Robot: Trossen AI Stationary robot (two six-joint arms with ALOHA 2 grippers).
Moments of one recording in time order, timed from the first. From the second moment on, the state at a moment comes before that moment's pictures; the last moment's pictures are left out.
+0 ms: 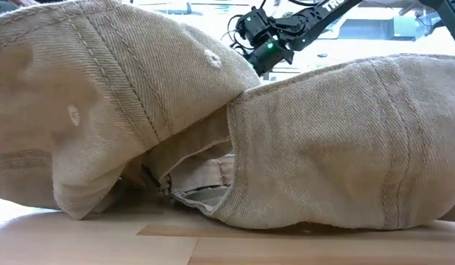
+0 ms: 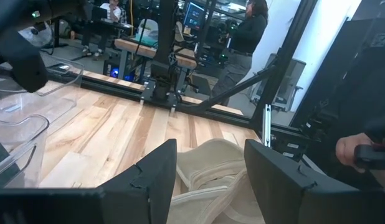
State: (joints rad) left arm -0.28 0.80 0.18 0.63 -0.19 -0.24; right arm -0.37 1.90 1.39 0.01 0.12 -0.38
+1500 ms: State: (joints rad) left arm -0.28 0.80 0.18 0.63 -0.19 -0.24; right arm -0.42 1.83 1.39 -0.05 0.09 -0.30
